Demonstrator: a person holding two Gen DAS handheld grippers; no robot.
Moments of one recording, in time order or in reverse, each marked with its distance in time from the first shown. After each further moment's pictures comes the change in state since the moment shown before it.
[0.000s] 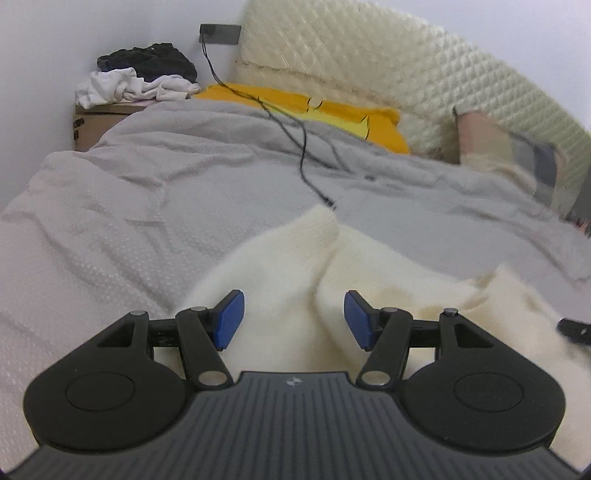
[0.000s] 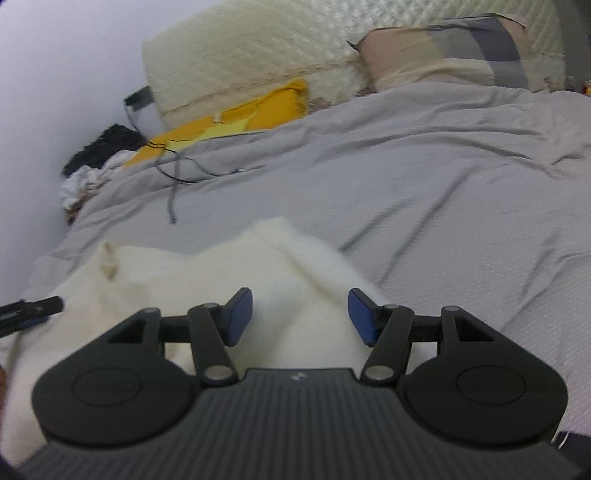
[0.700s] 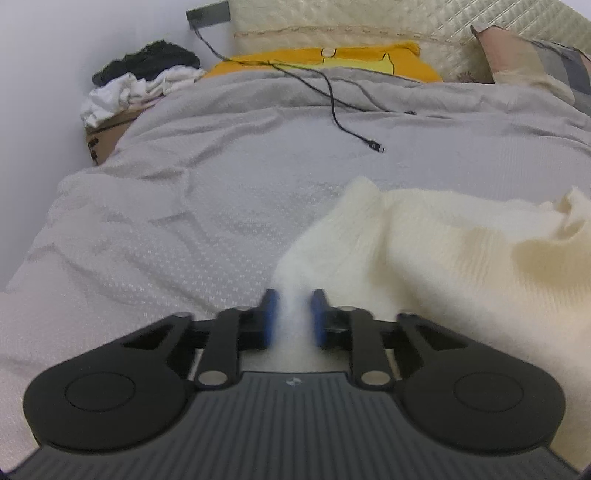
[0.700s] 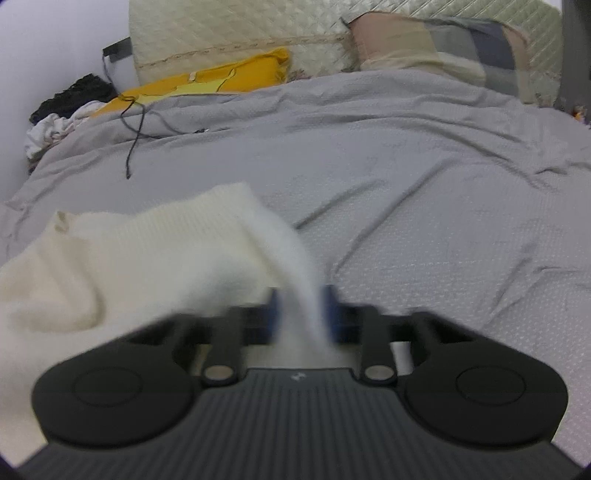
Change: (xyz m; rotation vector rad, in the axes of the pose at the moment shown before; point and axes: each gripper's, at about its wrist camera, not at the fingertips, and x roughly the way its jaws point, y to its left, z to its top) left arm 0.045 0.006 -0.002 0.221 0.109 0.175; right arm 0.015 0.002 -0.002 -0.110 0.039 -0.113
